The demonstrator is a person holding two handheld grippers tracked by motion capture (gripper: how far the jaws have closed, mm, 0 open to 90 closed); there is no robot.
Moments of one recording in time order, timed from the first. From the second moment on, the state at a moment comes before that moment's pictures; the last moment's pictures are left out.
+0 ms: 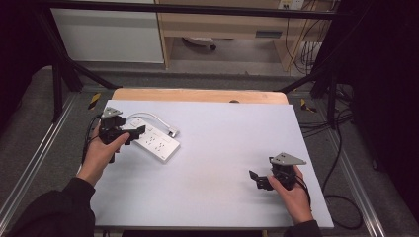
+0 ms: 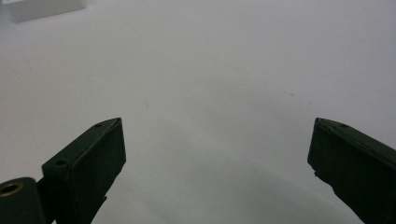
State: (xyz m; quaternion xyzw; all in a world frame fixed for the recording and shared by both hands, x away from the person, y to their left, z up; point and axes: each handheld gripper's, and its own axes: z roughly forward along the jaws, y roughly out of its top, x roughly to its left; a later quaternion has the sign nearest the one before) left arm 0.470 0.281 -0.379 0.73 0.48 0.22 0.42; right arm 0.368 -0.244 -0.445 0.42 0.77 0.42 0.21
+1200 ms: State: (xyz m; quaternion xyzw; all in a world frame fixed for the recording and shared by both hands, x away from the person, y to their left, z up) left arm 0.478 0.277 -0.382 0.74 0.48 0.23 0.42; right arm 0.369 -0.244 -0.445 0.42 0.77 0.42 0.21
